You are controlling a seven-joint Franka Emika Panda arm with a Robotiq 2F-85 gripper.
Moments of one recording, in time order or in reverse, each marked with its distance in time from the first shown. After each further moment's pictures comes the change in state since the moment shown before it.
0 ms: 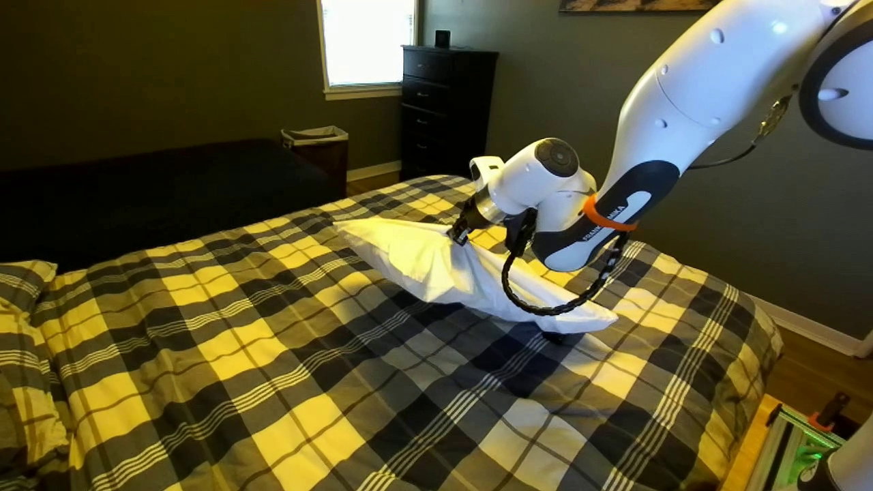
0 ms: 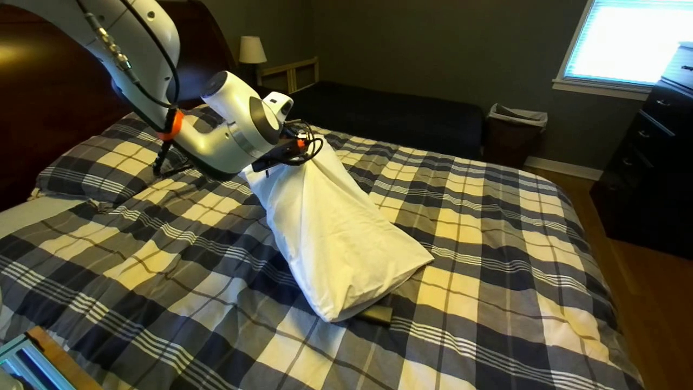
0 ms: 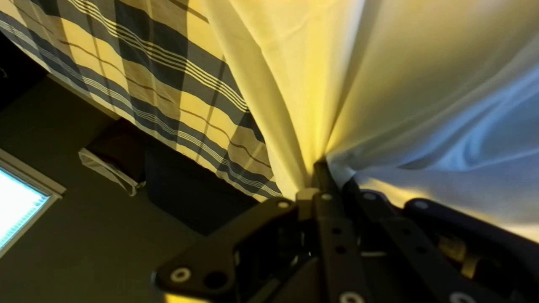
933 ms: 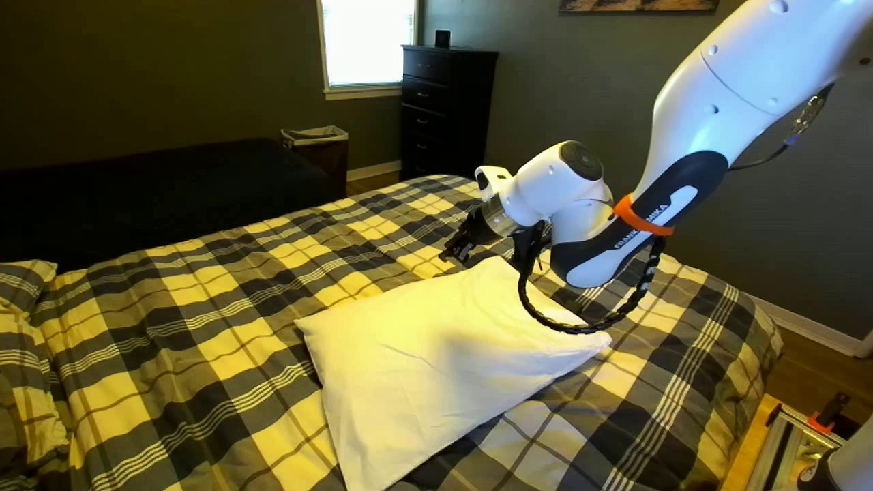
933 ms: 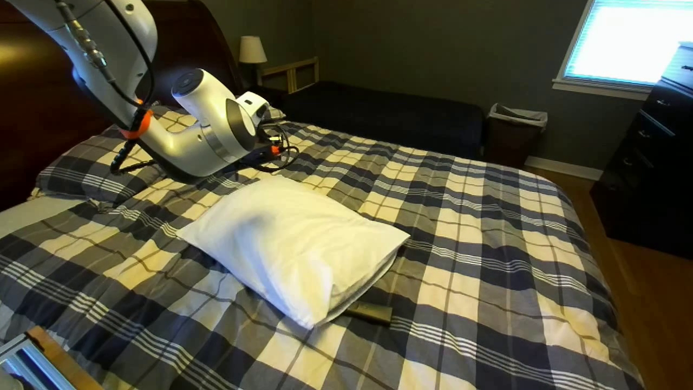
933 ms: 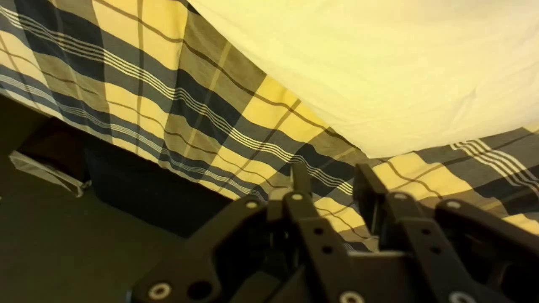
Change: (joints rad) arm -0.101 -0.156 0.186 -0.160 -0.040 0.031 0.020
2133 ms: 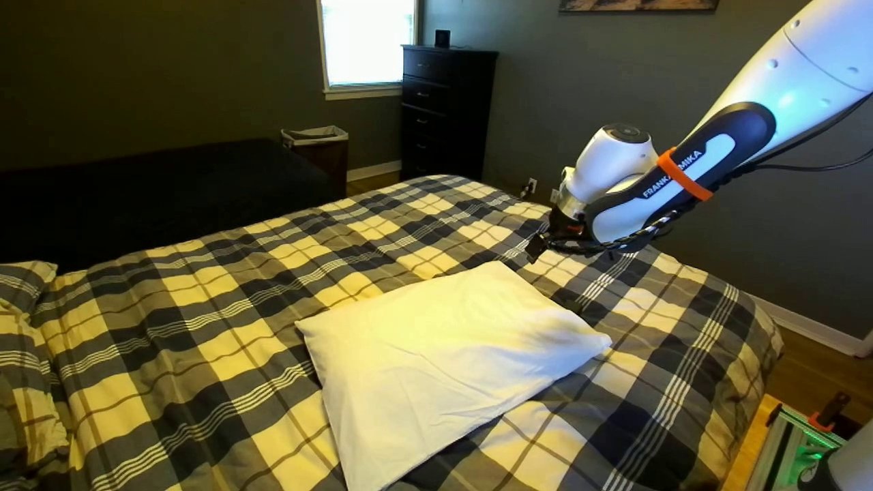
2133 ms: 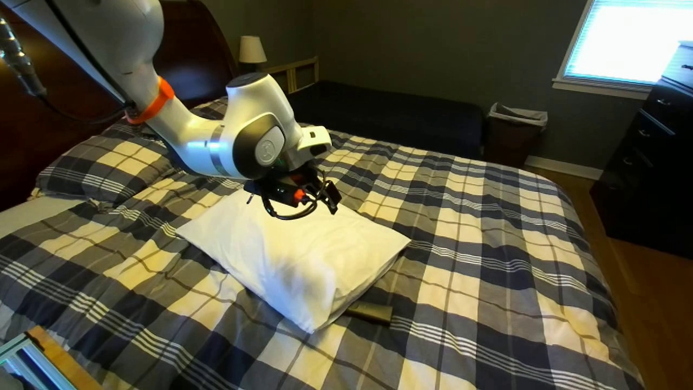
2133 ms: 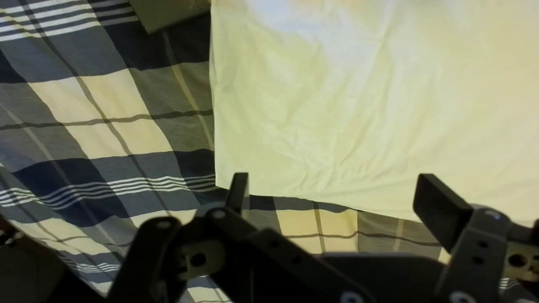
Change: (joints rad) arm -0.472 -0.170 0.233 -0.151 0.410 -0.406 -0.103
